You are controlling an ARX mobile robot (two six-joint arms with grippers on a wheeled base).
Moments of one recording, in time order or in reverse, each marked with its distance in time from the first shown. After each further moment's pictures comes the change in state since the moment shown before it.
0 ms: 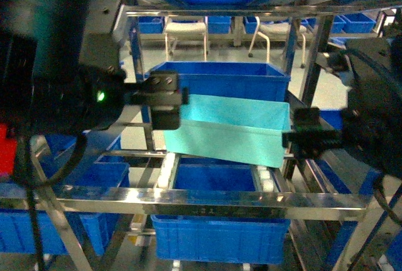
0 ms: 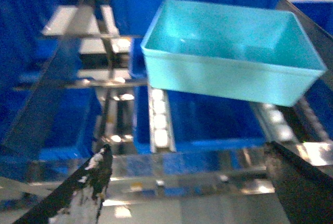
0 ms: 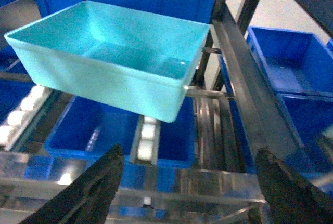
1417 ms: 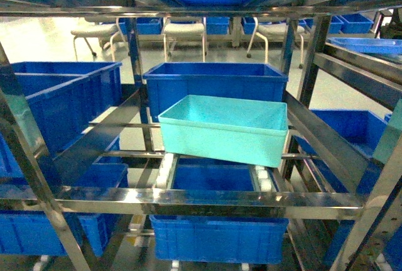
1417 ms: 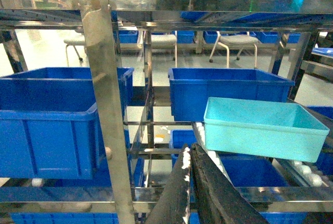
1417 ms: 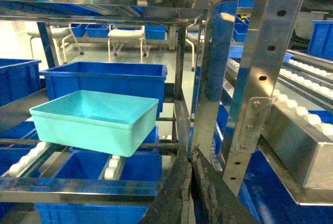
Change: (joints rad) left arm 0.370 -1.095 -0.801 0.217 0.268 0.174; right arm -0.304 -1.218 -0.716 -0.092 -0.250 -0.077
